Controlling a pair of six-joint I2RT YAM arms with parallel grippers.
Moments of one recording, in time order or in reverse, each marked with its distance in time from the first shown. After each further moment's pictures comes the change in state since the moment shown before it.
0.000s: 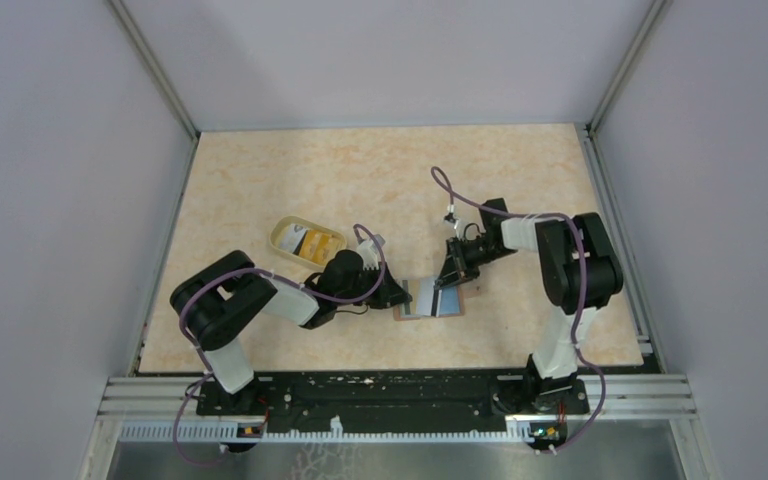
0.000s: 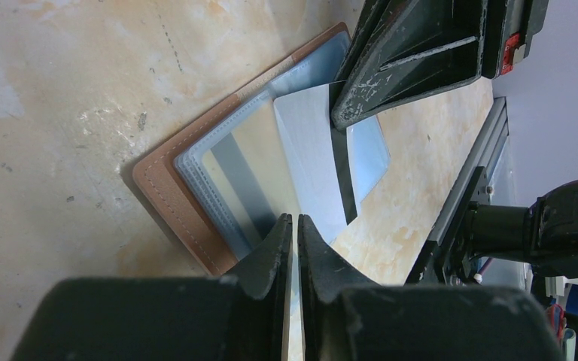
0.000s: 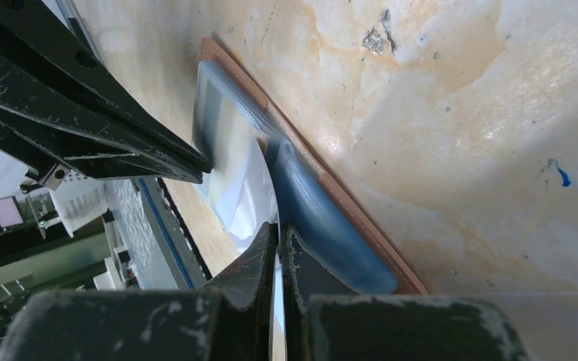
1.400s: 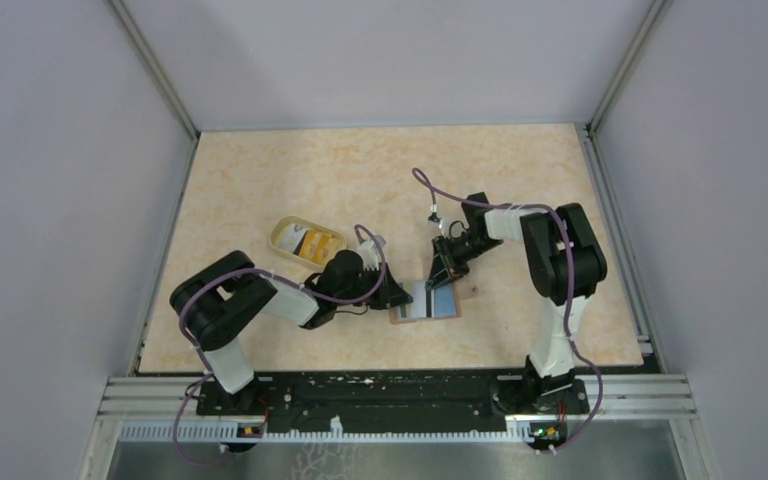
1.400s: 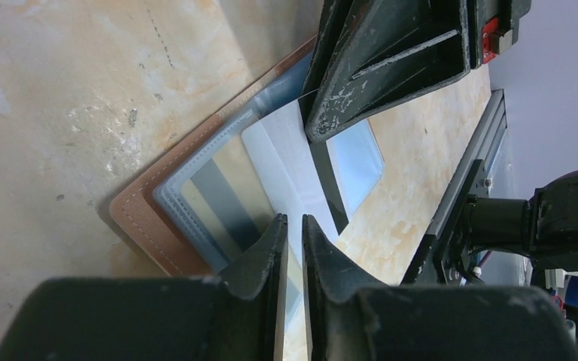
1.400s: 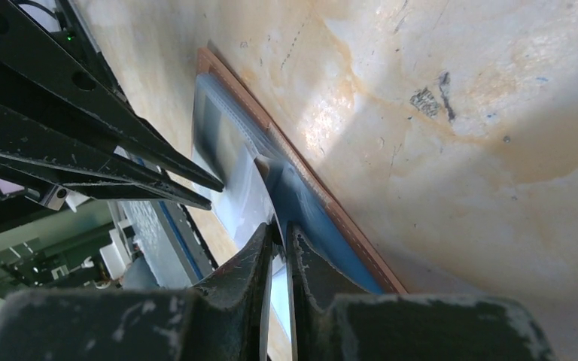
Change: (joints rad) left arm 0.000 0.003 0.000 0.006 0.017 0.008; right arm 0.081 0.089 0.141 -0.137 0.034 -0.021
